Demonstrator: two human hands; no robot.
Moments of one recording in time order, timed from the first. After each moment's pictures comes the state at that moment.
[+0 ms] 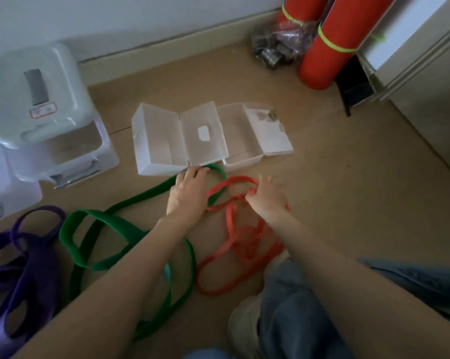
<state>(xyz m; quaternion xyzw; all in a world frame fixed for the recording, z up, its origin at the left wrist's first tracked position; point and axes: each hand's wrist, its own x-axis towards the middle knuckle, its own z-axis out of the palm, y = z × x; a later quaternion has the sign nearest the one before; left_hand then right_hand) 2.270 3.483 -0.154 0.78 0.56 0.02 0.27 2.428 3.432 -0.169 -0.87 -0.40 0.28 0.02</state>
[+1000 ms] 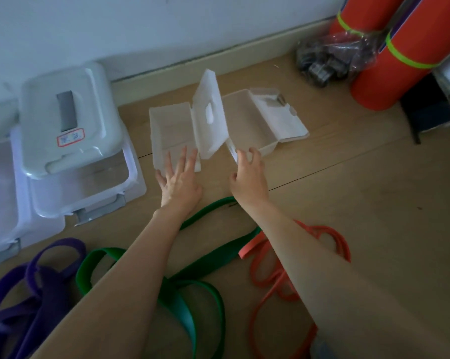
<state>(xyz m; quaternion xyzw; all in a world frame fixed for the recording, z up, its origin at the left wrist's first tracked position) 2.229 3.605 -0.204 0.75 0.63 0.01 0.21 2.365 3.575 -0.195 -0.78 -0.54 0.24 0.20</state>
